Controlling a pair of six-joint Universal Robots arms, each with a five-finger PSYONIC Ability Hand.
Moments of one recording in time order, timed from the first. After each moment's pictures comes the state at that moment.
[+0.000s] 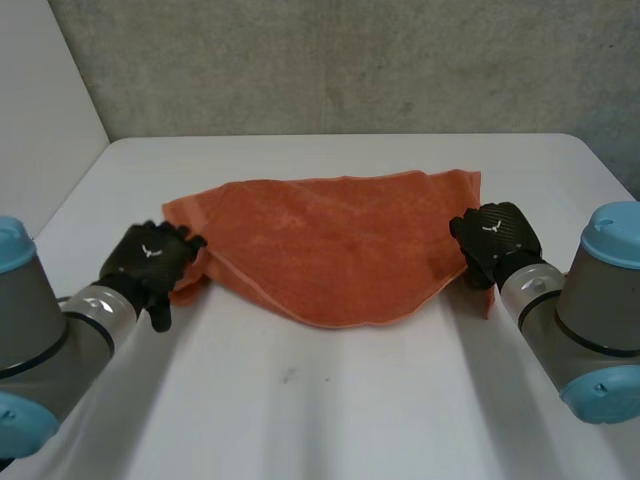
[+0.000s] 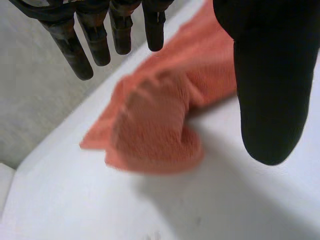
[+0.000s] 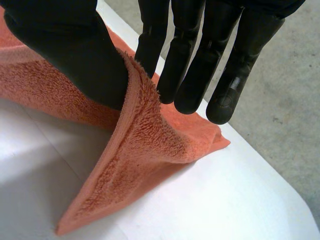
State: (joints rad) left arm 4.45 -1.82 -1.83 3.35 -1.43 3.64; right arm 1.91 -1.15 1.67 -0.30 1.49 2.67; left_hand 0.23 0.22 0.22 0.22 0.05; right_hand 0.98 1.18 1.18 1.19 0.99
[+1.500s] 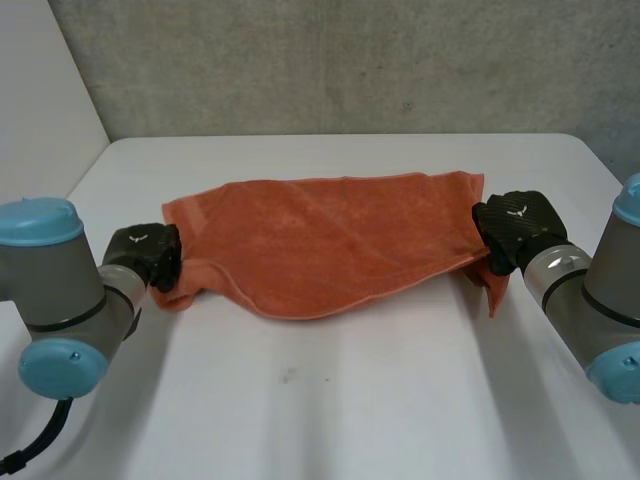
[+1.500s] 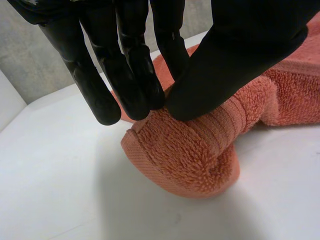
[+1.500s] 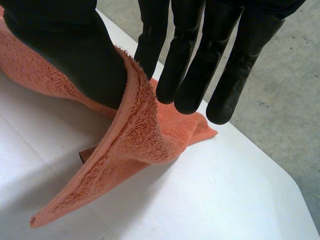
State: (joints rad) left arm 4.45 -2.10 -1.59 3.36 -1.60 3.27; right arm 1.85 -1.18 1.61 -0.19 1.49 2.72; left_hand 1.17 1.17 1.17 1.17 1.01; right_hand 0.98 1.18 1.18 1.19 0.99
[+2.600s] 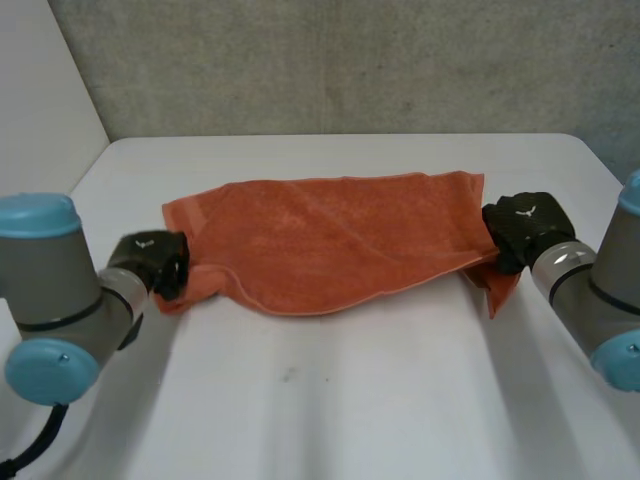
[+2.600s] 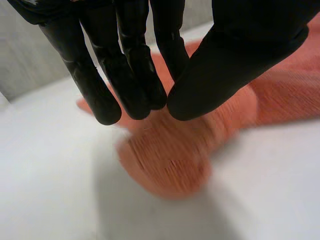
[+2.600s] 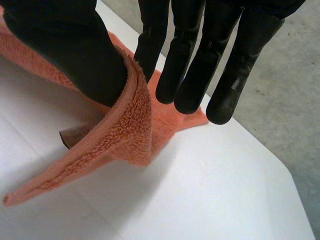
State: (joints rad) left arm 4.44 -2.03 -1.60 3.27 -1.57 3.27; right arm 1.81 -1.15 1.56 -0.14 1.49 2.69; left_hand 1.17 1.21 1.21 1.21 1.02; right_hand 0.98 1.18 1.18 1.19 0.99
